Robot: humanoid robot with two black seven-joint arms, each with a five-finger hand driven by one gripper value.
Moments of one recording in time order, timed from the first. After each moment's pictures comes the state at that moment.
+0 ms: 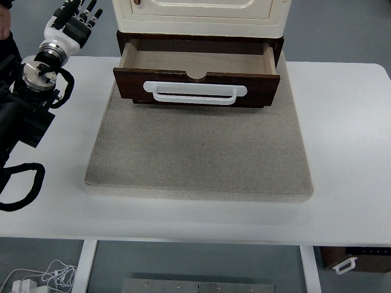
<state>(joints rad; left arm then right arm) -1.06 0.19 -1.12 -0.31 -0.04 -0.20 -0.06 -0.03 0.00 -0.01 0.18 -0.07 -0.05 0.03</state>
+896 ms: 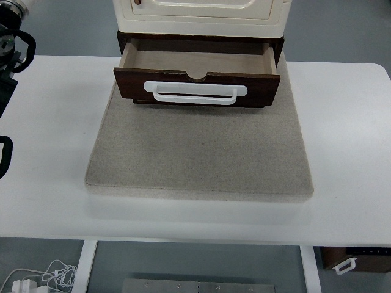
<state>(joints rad) -1.18 0.35 -1.12 -0.40 -0.05 -0.38 -0.05 -0.03 0.00 -0.01 0.18 -0.07 -0.05 0.03</state>
